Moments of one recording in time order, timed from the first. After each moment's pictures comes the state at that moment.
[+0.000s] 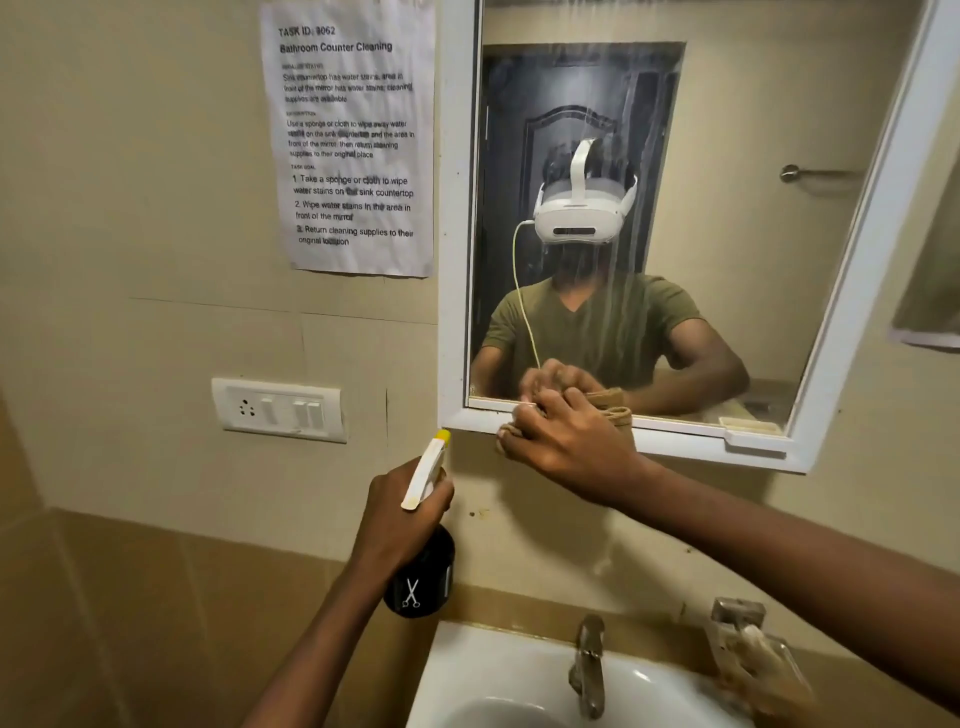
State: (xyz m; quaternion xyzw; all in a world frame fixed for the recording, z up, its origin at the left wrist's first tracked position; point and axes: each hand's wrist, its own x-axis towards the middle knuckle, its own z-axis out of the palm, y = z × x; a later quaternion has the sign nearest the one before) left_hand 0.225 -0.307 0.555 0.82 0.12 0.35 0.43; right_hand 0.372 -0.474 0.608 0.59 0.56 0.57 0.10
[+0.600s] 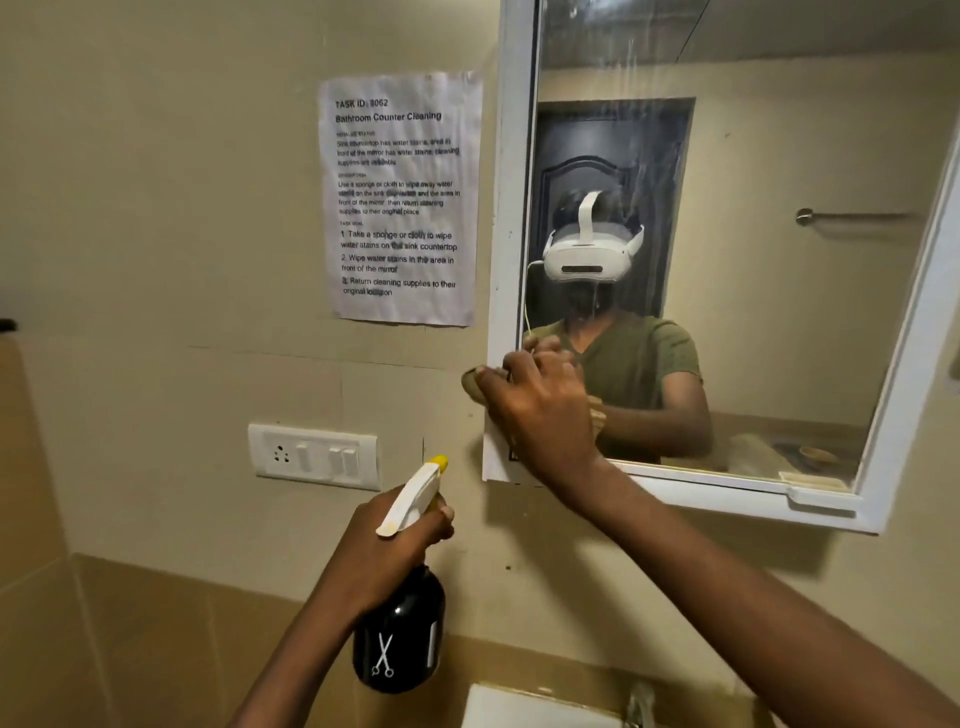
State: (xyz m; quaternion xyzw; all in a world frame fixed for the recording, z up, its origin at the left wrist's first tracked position) left_hand 0.171 -0.270 0.608 0.81 0.09 0.29 0.50; right_hand 0.343 -0.373 0.662 0.66 0.40 0.63 -0.08
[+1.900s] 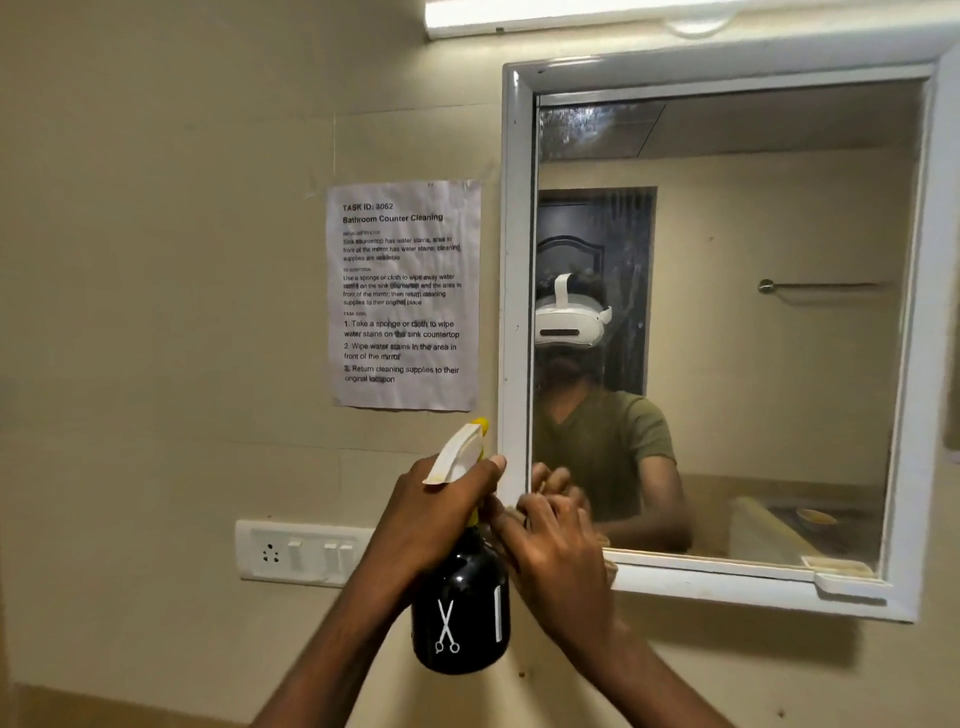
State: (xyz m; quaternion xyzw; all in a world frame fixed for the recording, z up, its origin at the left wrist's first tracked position) left_hand 0.201 -0.273 0.708 0.79 0.03 0.33 0.51; right_hand 0.336 -0.371 0.612 0.70 0.38 0.58 -0.15
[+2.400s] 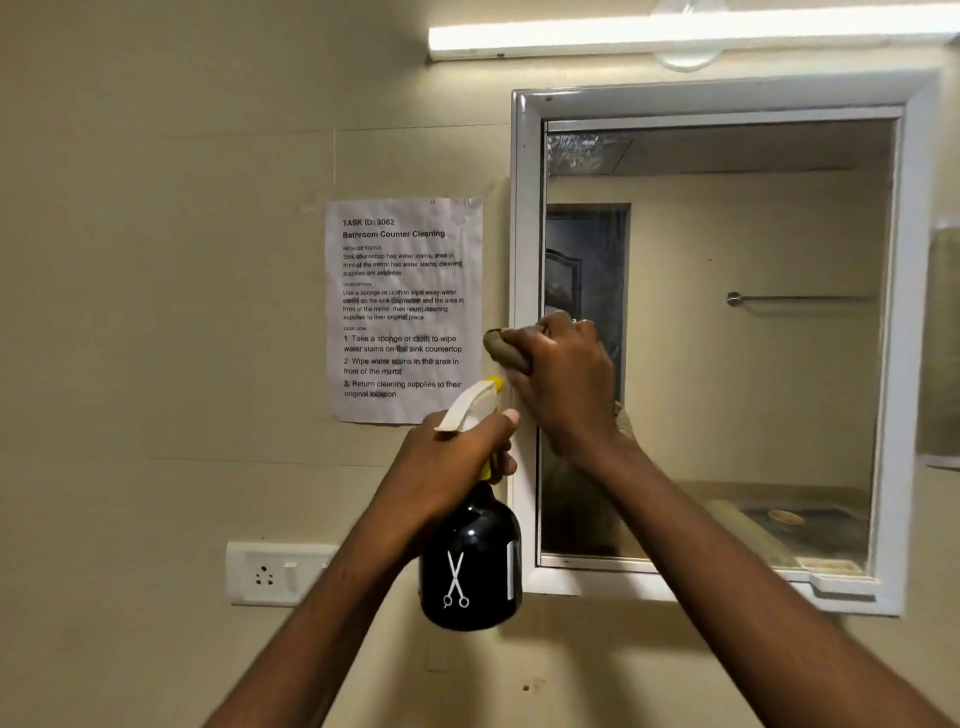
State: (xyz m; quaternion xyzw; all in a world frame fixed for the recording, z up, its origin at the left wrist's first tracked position) left_hand 0.195 -0.260 0.755 0.78 -0.04 0.31 0.54; right_hand 0.324 -0.354 0.788 0.73 0.30 0.58 -0.21
